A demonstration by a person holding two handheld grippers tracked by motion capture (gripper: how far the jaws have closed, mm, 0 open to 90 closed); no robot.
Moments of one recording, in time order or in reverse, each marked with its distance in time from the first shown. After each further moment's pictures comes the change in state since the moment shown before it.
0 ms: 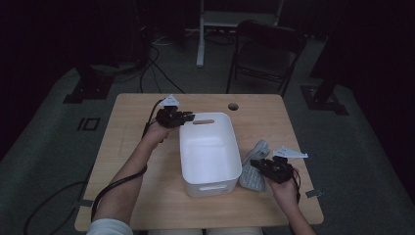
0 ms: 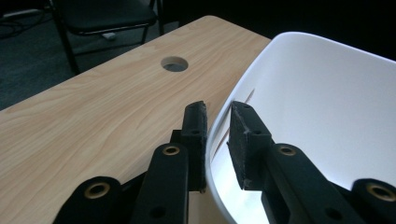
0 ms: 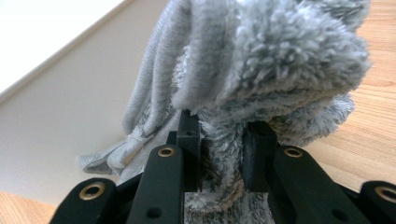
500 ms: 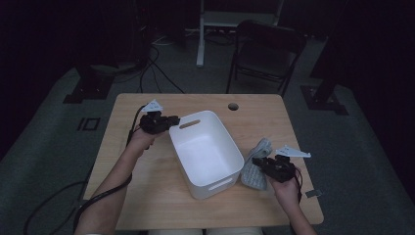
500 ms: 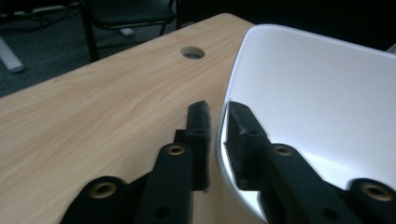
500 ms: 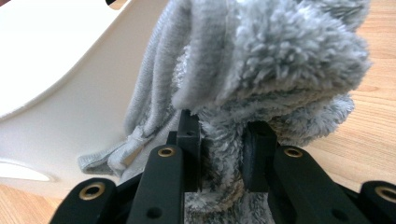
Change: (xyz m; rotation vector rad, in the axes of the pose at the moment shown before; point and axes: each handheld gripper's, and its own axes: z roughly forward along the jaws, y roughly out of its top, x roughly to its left) left arm 0.004 -0.017 -0.043 -0.022 0.013 -0.042; right arm -0.001 0.004 -0.005 -0.021 -0.013 0.008
